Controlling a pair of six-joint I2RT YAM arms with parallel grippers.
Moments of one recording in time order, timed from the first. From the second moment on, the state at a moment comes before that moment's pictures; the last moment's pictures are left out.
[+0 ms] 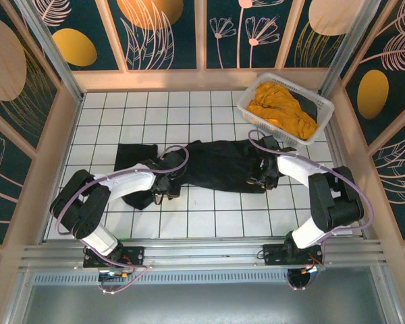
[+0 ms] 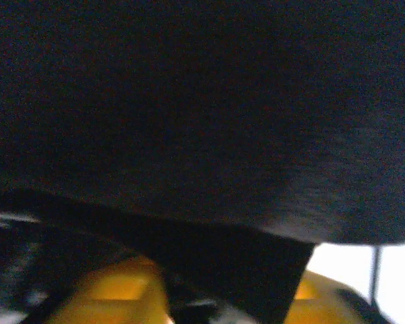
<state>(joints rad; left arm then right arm) -0.68 1.61 0.85 -0.59 -0.08 -0.65 0.32 1.59 0.85 -0.64 -0.15 0.60</state>
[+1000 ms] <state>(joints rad) -0.46 1.76 1.19 -0.50 0.00 -0.69 0.09 2.29 1.90 -0.75 -0.05 0.56</state>
